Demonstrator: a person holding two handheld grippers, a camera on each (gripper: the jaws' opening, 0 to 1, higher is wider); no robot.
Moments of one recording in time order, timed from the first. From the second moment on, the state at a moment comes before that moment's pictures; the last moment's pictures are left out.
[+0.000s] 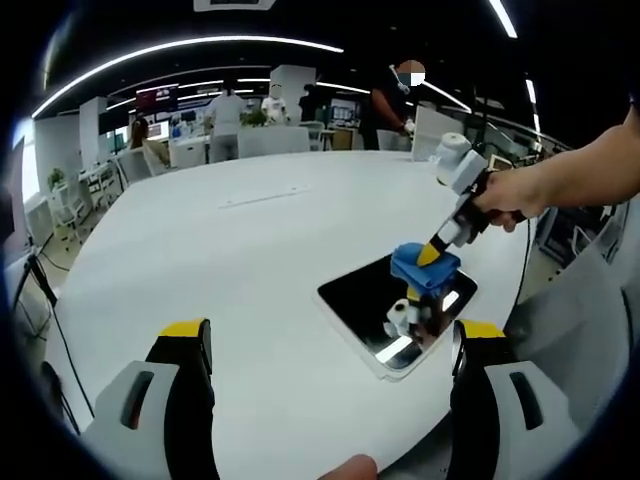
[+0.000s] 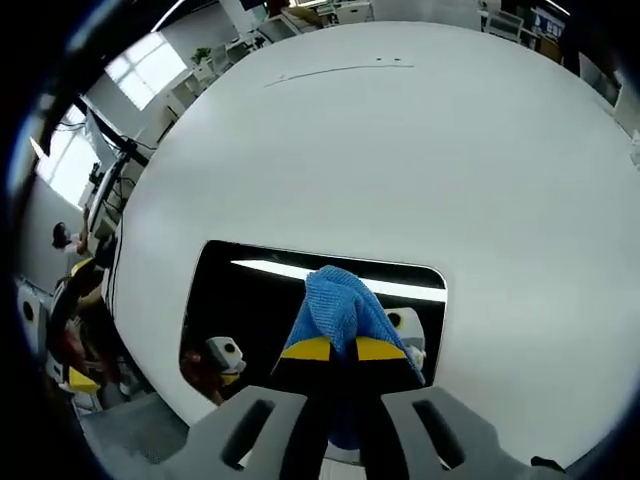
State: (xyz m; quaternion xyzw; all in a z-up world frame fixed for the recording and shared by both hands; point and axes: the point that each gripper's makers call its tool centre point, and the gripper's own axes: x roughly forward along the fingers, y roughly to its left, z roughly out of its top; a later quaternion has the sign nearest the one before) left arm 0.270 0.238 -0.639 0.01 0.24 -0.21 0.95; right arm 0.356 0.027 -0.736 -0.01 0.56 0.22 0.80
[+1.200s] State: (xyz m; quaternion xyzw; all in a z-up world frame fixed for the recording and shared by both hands) left arm 0.247 0.230 -0.650 0.00 0.25 -0.20 0.95; right arm 0.306 0.017 -0.739 0.01 0.57 0.22 0.79
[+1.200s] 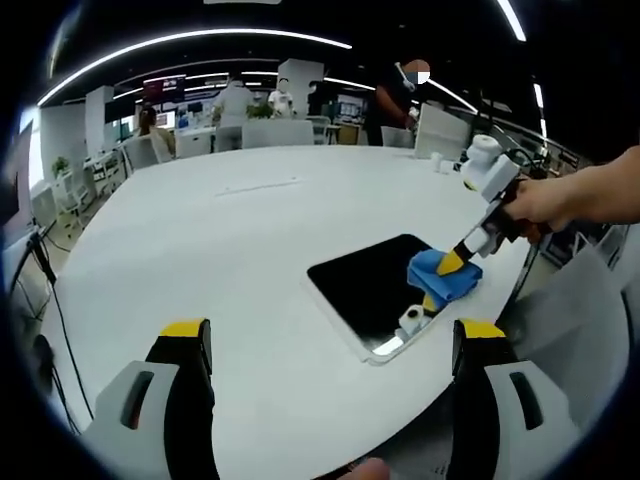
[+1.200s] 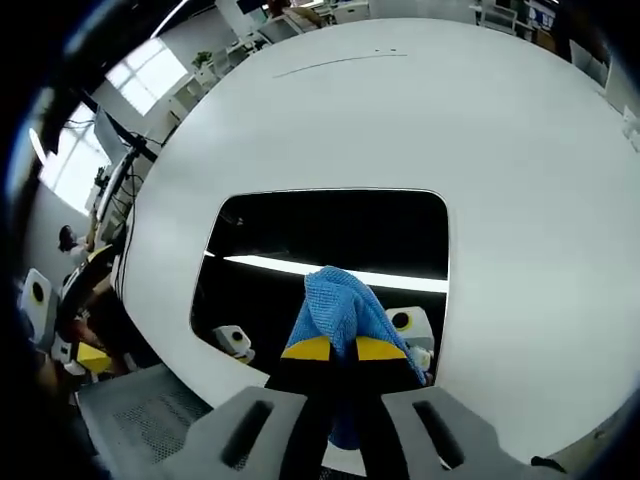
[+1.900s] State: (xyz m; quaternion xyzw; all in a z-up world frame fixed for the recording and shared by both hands) left arm 0.241 0.228 -0.645 0.01 0.25 -0.21 0.95; right arm 0.287 0.014 -0.740 0.03 0.57 0.22 0.79
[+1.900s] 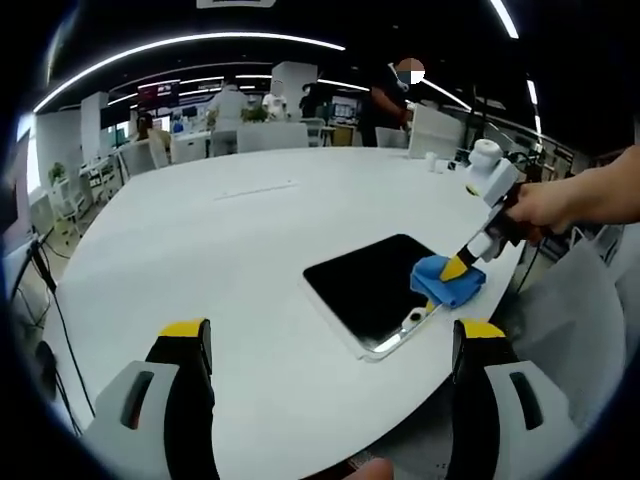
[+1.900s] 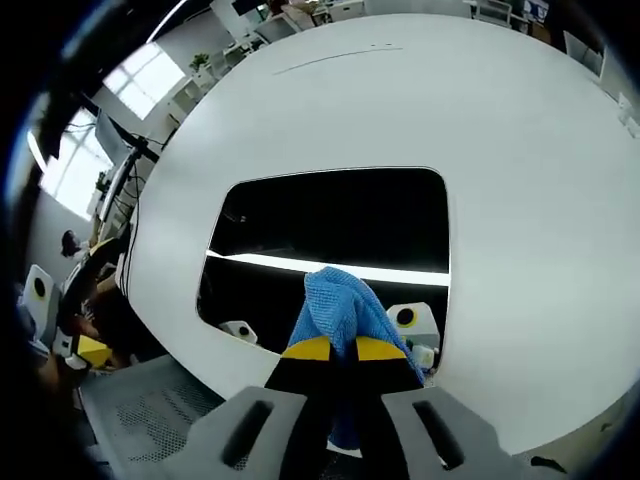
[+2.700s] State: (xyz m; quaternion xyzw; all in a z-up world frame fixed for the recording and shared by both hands) left arm 0.243 0.213 -0.648 0.01 0.25 -0.22 0.94; right arm 0.268 0.012 -0.740 0.04 0.57 0.22 0.79
